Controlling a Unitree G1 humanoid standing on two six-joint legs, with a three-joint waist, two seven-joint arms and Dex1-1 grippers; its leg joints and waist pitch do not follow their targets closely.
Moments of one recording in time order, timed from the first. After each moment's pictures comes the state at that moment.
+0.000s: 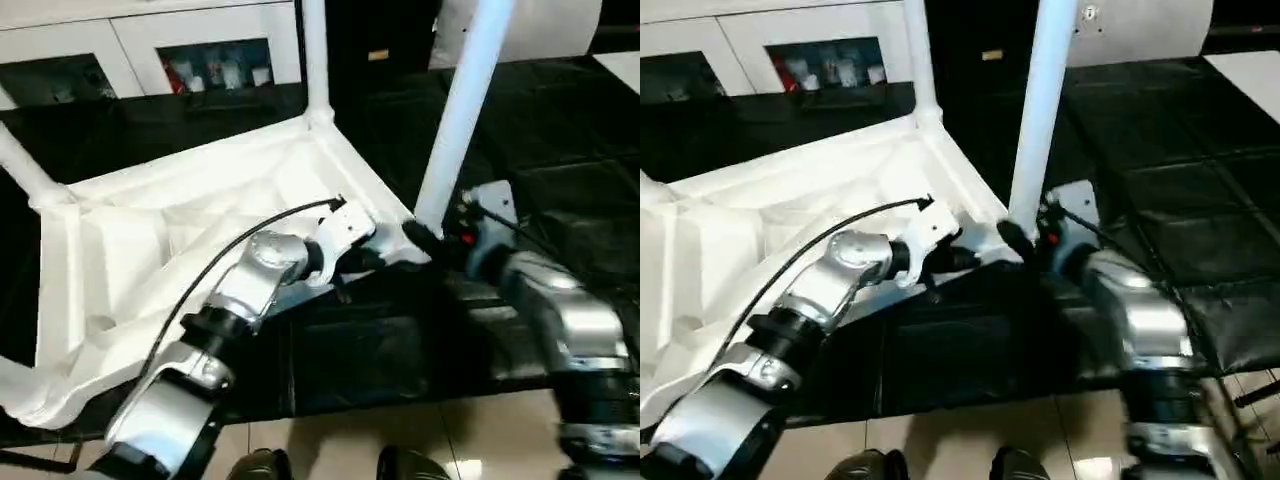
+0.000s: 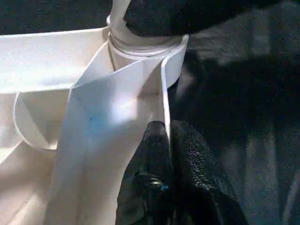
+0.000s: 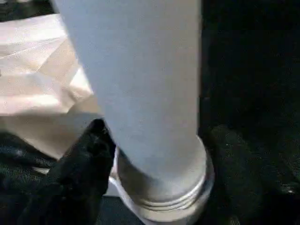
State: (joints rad) left arm -0.74 0.12 -0.30 0.62 0.07 0.20 -0.91; right arm -0.42 -0.36 -0.08 0.18 0.23 0.52 0.63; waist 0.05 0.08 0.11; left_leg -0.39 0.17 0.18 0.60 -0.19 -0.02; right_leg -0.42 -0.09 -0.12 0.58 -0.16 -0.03
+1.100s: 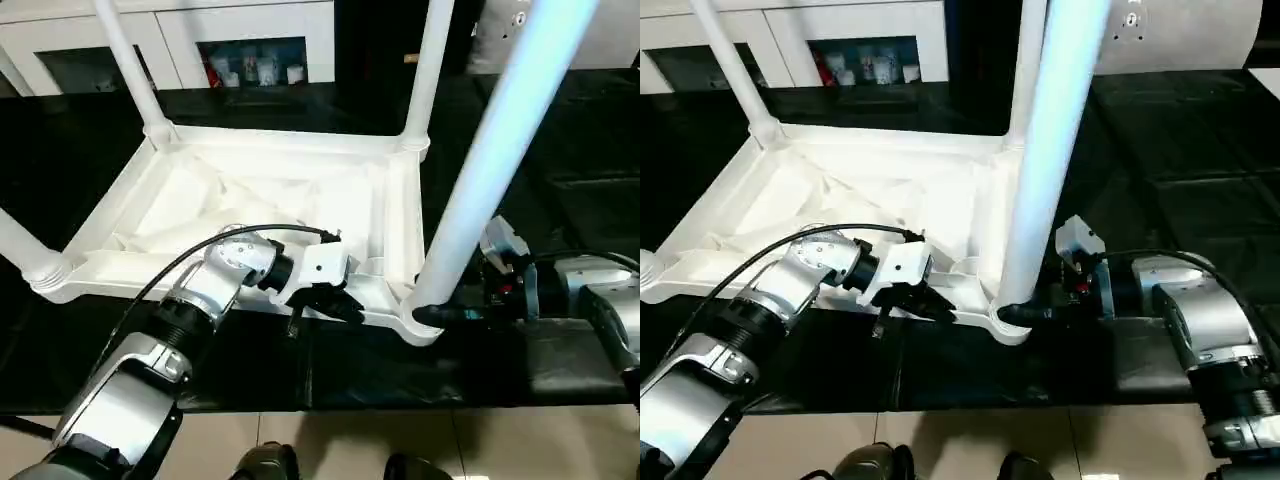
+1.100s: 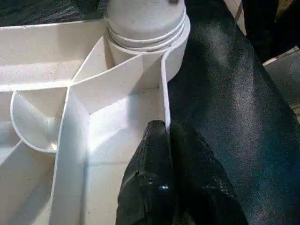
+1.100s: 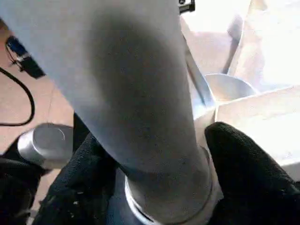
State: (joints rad) left arm -0.75 0.28 -0.41 0.68 0.04 -0.12 -1.38; right arm -0.43 -0.66 0.12 0.25 0.34 0.39 1.42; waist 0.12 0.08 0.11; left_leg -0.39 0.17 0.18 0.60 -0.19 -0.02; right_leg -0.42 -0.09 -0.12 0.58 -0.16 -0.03
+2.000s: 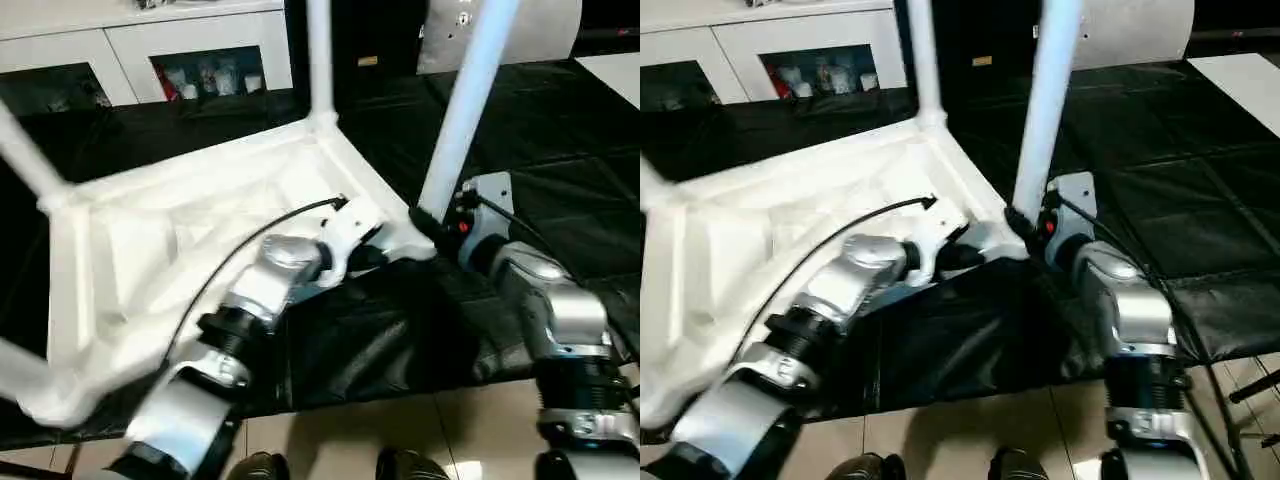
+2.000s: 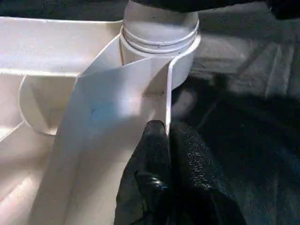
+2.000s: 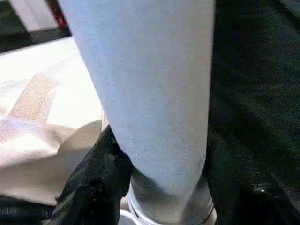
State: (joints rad) left arm -0.76 -0.02 -0.23 0.65 0.07 0.34 -0.70; right arm -0.49 -0.20 -0.14 0.22 0.20 0.52 0.40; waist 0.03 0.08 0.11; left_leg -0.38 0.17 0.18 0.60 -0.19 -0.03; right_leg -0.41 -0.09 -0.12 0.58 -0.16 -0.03
